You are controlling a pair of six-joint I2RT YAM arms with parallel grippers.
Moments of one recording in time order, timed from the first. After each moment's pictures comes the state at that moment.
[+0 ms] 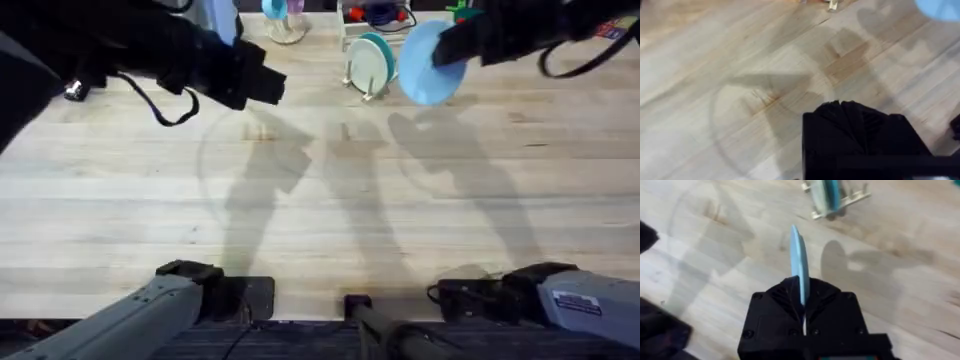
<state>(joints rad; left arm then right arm) -0.16 1.20 1.23 -1.03 0.37 0.24 0.24 1.38 1.48 -1.10 -0.25 -0.03</state>
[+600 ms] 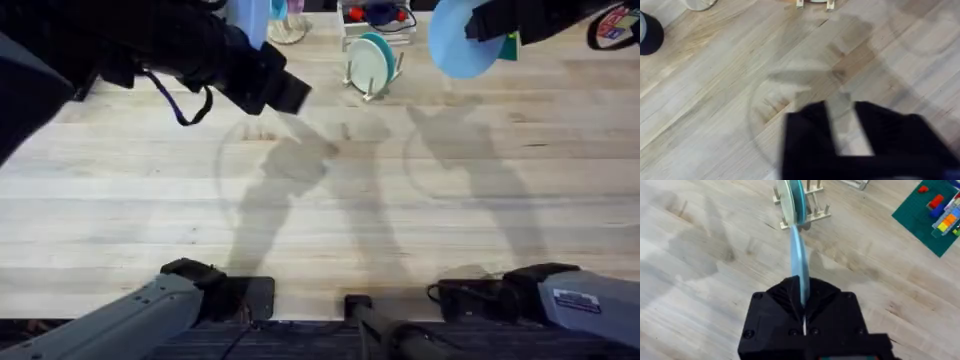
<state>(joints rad) -0.32 1.20 1.27 -1.03 0.22 0.30 0.18 1.38 1.58 -1.13 -0.16 -0.26</state>
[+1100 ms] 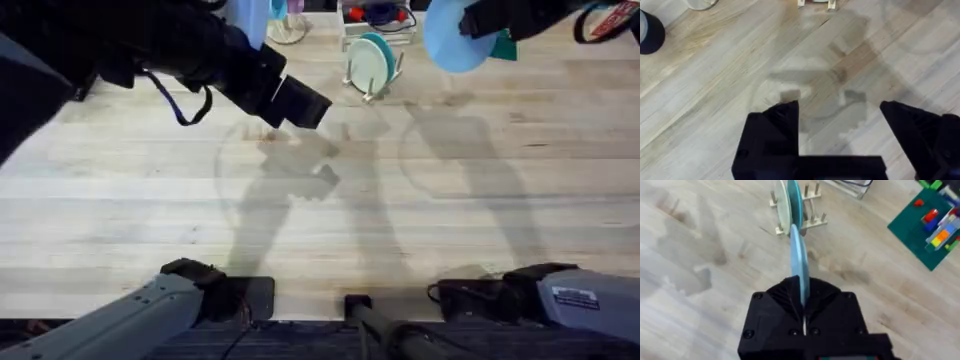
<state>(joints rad) -0.32 1.20 1.27 -1.03 0.21 0.30 0.18 1.42 1.58 -1.08 -0.16 -0.33</state>
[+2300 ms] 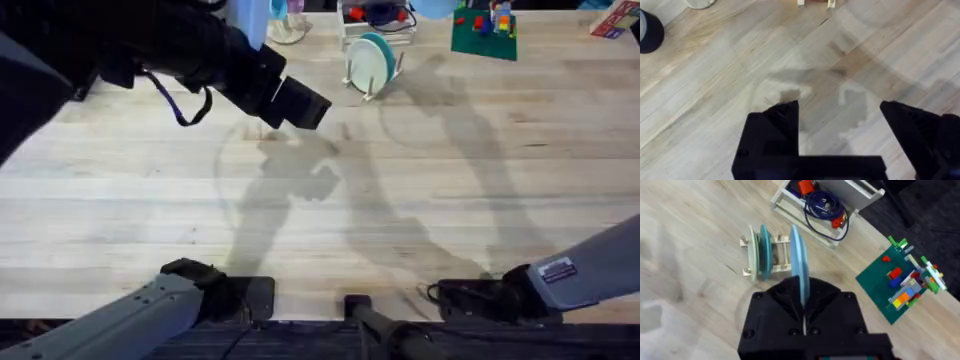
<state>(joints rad) -0.32 1.20 1.27 -1.03 0.21 0.30 0.18 1.80 1.95 -1.02 -0.13 -0.49</state>
